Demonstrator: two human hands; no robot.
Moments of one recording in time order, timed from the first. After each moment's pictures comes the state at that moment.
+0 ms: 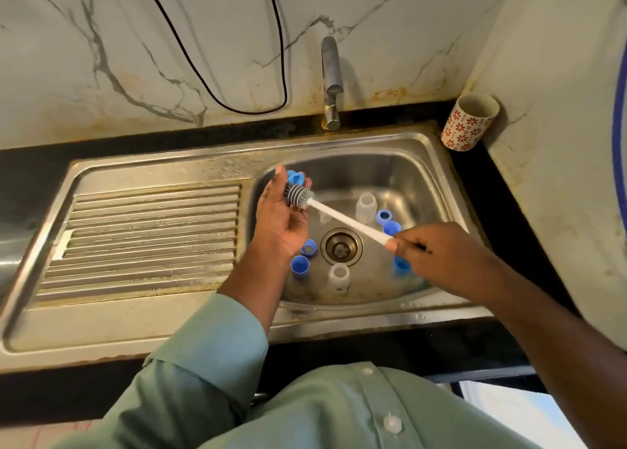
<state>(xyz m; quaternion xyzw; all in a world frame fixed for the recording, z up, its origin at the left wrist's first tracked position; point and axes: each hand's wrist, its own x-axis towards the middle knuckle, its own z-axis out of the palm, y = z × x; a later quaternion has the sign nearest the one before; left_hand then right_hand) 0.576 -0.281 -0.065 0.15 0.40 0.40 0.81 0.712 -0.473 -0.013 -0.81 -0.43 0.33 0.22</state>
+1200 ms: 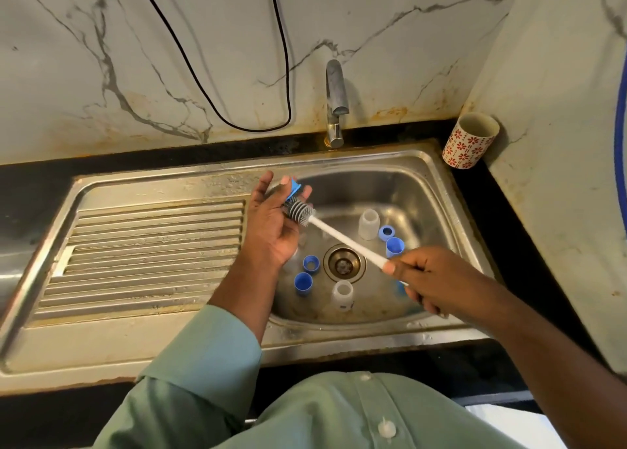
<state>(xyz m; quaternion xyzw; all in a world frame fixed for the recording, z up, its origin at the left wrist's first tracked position) 0.563 -0.256 -0.058 0.20 0.35 0.40 0.82 0.700 -0.467 -0.010 -0.78 -0.35 0.43 0.29</state>
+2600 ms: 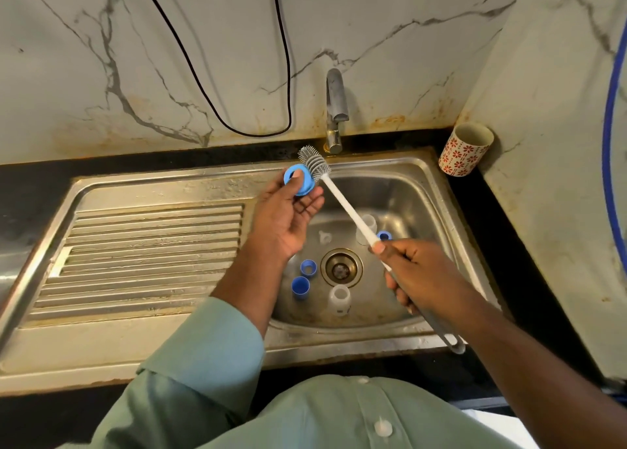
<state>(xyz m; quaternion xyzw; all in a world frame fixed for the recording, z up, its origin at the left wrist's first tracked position) 0.575 -0.267 -0.029 0.26 0.41 0.37 0.79 0.676 -0.457 0.001 -0.77 -0.28 0.41 0.40</state>
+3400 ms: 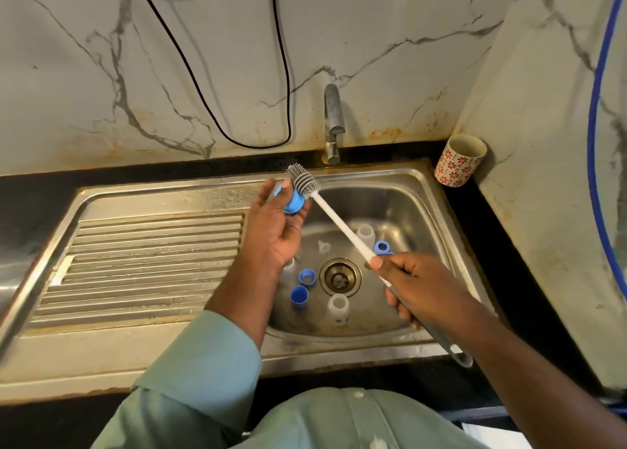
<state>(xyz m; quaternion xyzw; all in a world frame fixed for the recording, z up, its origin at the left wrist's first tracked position) 0.571 -0.266 -0.024 0.17 0.37 0.42 0.81 0.674 -0.468 0.009 -0.77 -0.30 0.42 0.36</state>
